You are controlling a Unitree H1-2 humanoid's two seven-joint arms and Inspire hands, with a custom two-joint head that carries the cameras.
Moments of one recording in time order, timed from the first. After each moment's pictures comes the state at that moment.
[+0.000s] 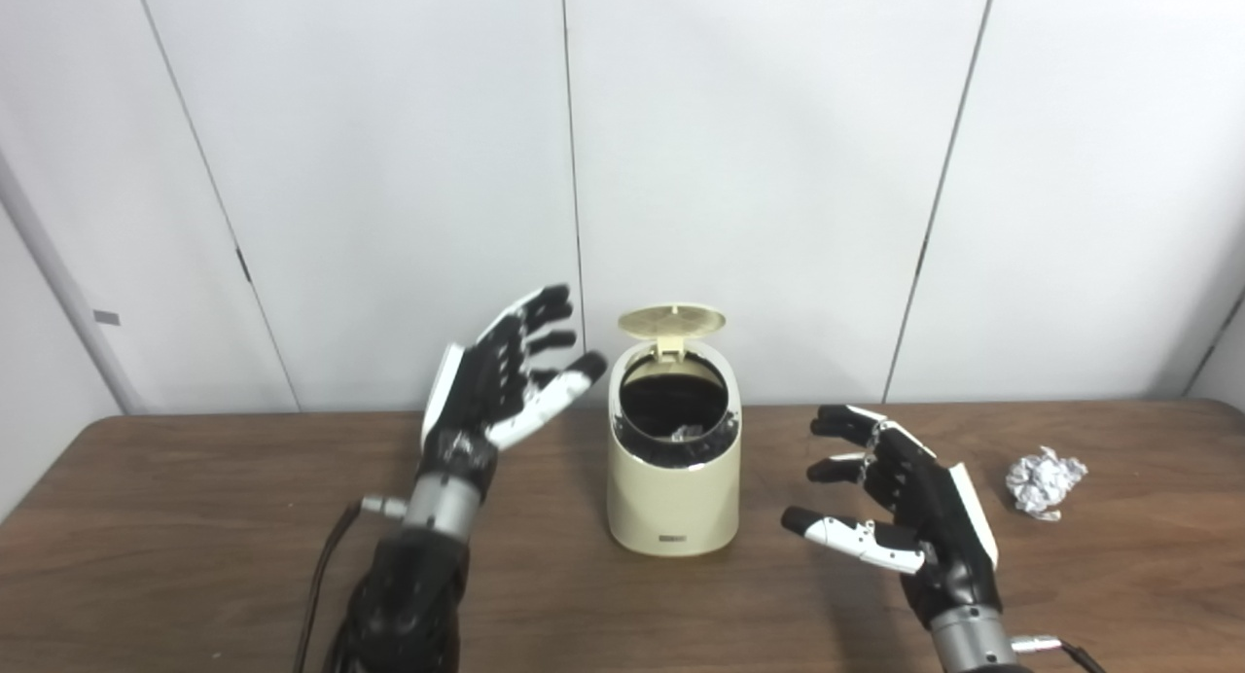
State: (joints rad) left arm -0.44 0.03 -0.01 0.00 0.06 0.08 -0.02; right arm -0.20 -0.05 -0.04 -0.12 -0.04 0.02 -0.03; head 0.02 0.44
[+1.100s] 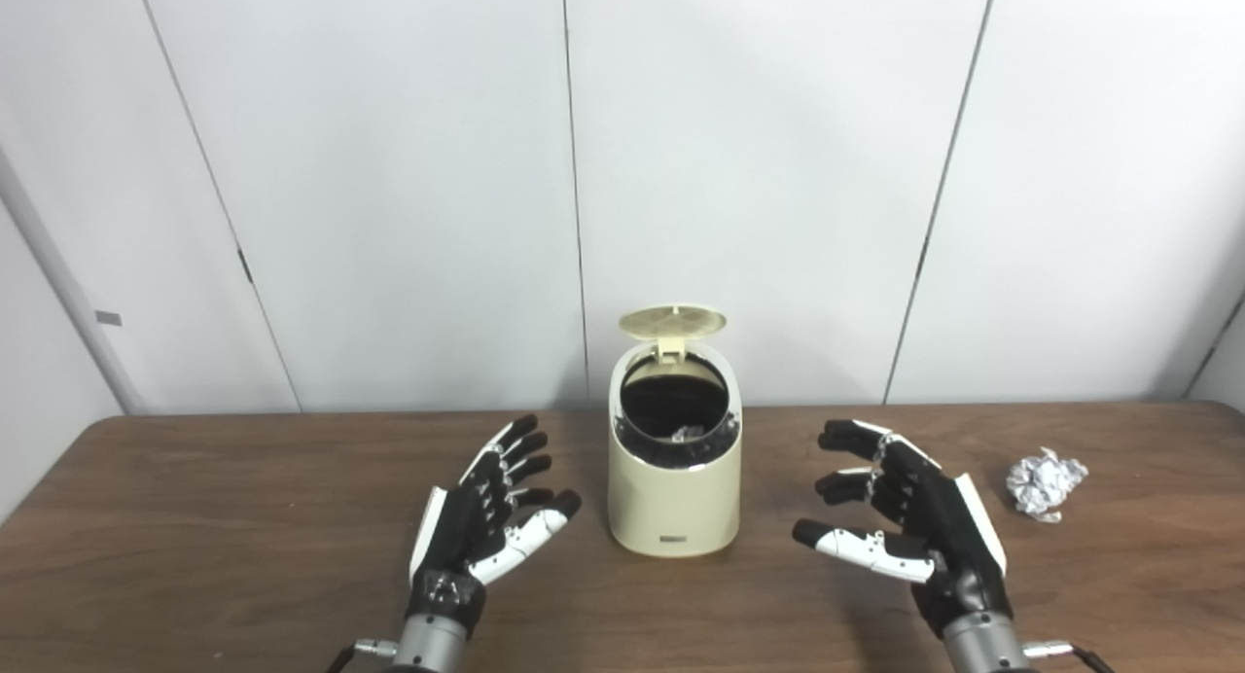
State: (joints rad) left arm -0.28 0.03 -0.01 0.17 -0.01 -0.14 -0.05; right arm -0.19 -0.10 -0.05 -0.10 -0.02 0.03 0.00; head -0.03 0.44
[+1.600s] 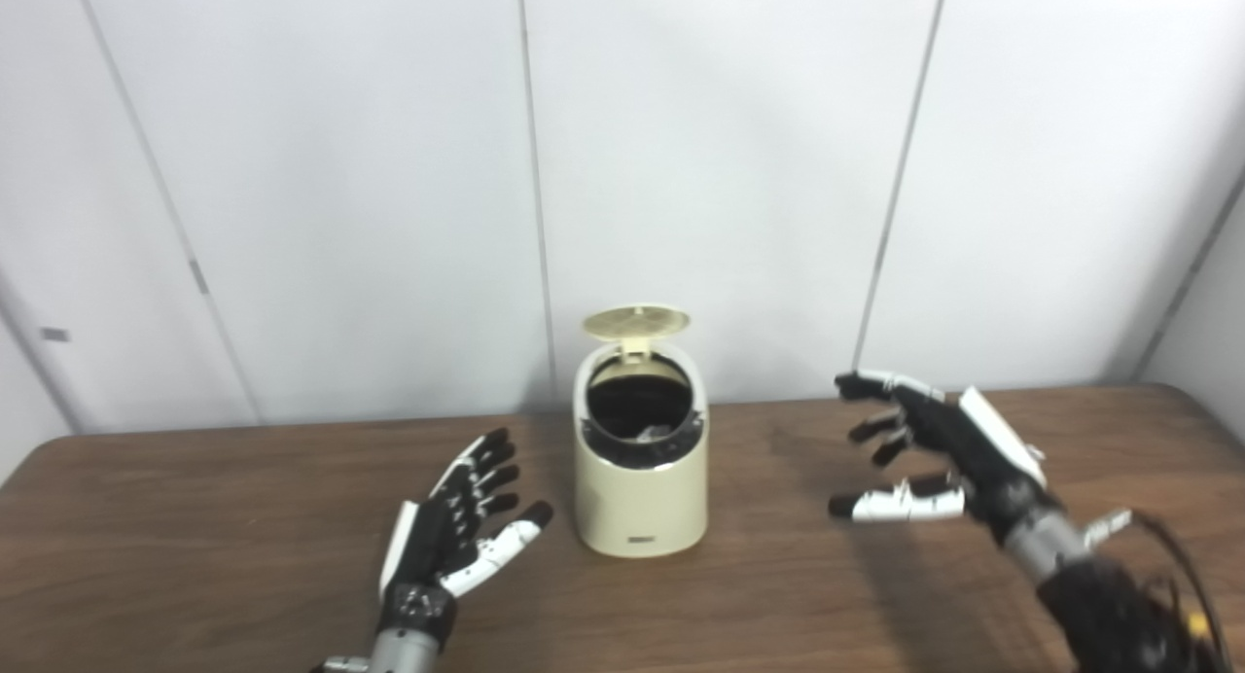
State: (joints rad) left arm -0.29 0.03 -0.01 0.21 -0.01 -0.14 -0.05; right arm -0.34 -0.45 0.00 -0.16 -0.22 0.24 0.17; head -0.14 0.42
